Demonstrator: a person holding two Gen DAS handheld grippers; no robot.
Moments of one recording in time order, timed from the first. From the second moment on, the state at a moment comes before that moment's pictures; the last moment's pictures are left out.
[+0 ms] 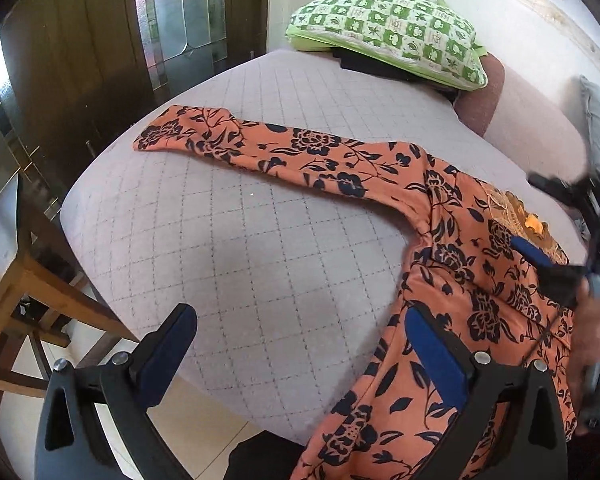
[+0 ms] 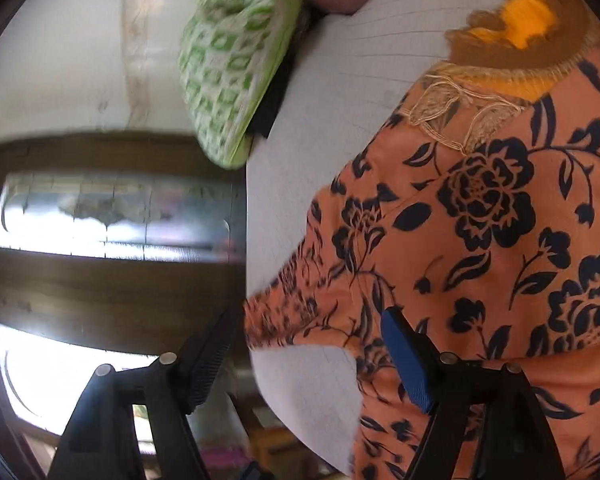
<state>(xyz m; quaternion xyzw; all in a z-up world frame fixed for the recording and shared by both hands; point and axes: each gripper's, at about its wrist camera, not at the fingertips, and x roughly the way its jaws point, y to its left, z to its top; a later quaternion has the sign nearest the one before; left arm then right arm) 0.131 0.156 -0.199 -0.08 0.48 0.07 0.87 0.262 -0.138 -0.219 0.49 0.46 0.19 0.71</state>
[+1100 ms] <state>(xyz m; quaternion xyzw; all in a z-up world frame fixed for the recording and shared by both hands) 0.272 0.366 -0.263 -0.40 0.46 0.20 0.76 0.210 -0.232 -0.237 0.14 0.49 0.06 0.86</state>
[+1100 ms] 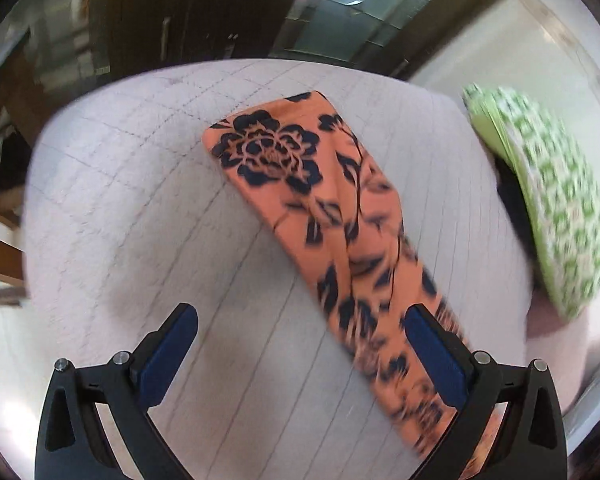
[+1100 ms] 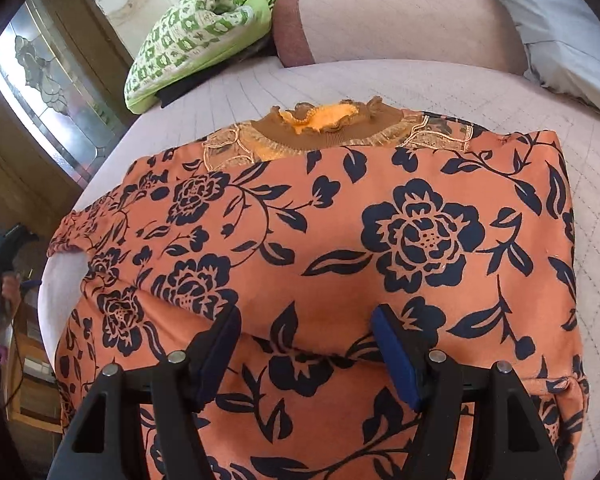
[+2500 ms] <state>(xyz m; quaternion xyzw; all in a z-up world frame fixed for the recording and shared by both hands) 0.250 -0.074 -0.067 -0.04 0.41 -0.18 0.89 0.161 -0.422 -0.164 0.35 0.32 -0.09 0.88</state>
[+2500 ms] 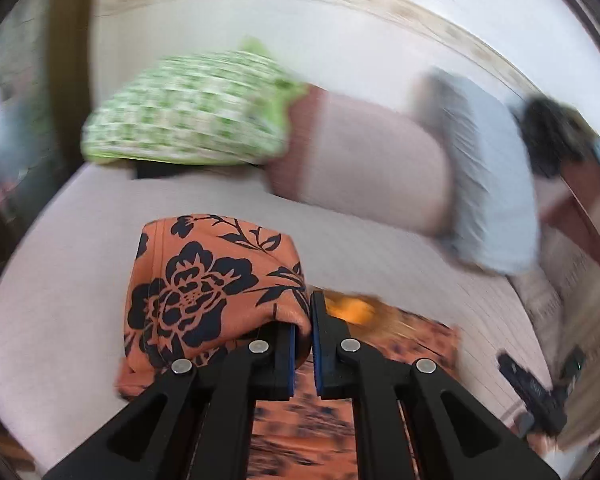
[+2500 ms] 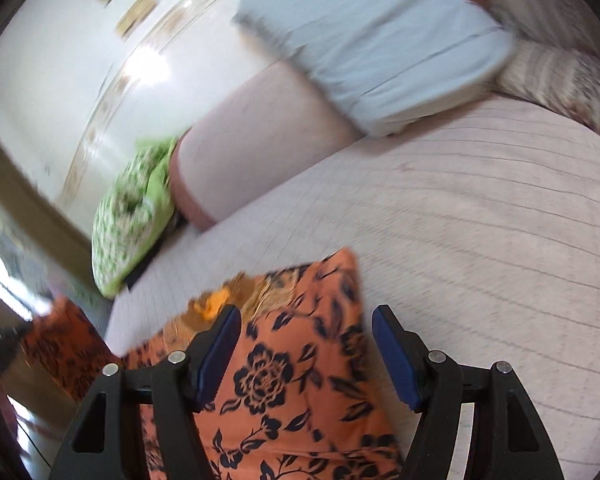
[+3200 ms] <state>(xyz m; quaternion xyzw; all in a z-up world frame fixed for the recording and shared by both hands) 0.217 -0.174 -0.108 0.00 0.44 -0.26 0.86 0.143 -0.475 -0.168 0.39 0.32 -0.09 0.86</state>
